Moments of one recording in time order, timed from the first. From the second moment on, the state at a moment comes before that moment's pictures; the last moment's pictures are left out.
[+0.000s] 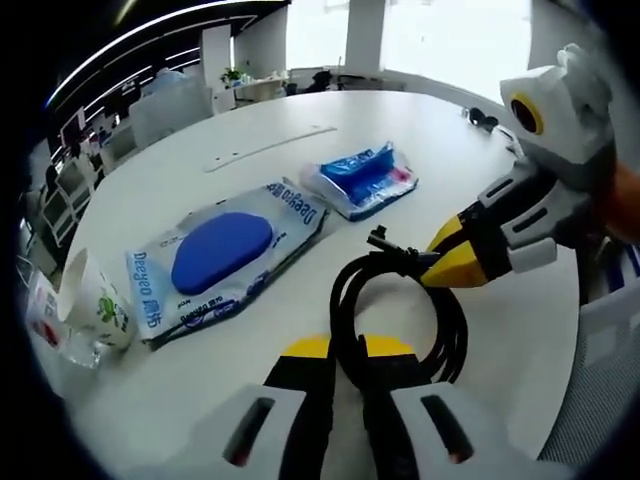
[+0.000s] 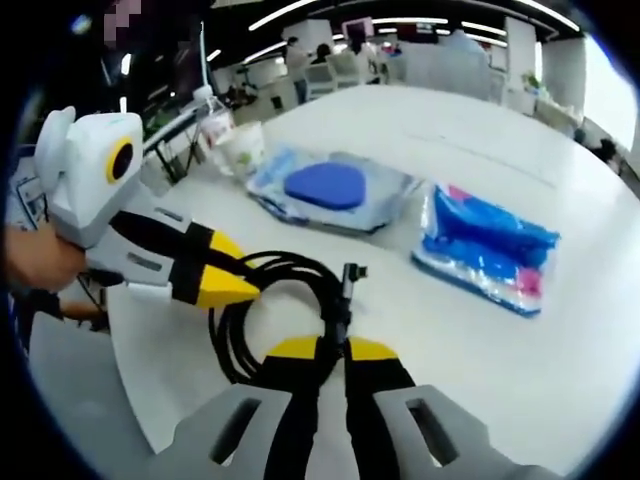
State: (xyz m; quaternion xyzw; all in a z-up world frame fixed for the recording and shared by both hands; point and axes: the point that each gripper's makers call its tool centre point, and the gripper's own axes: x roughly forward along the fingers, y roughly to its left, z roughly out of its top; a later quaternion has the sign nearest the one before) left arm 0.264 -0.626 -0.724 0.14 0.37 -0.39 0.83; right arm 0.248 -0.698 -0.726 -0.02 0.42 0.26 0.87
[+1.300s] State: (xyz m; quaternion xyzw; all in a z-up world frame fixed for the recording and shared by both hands) left arm 0.280 -0.622 -0.736 0.12 0.39 -0.38 0.83; right arm 0.269 -0.695 -0.738 -0.05 0.42 0.28 0.86
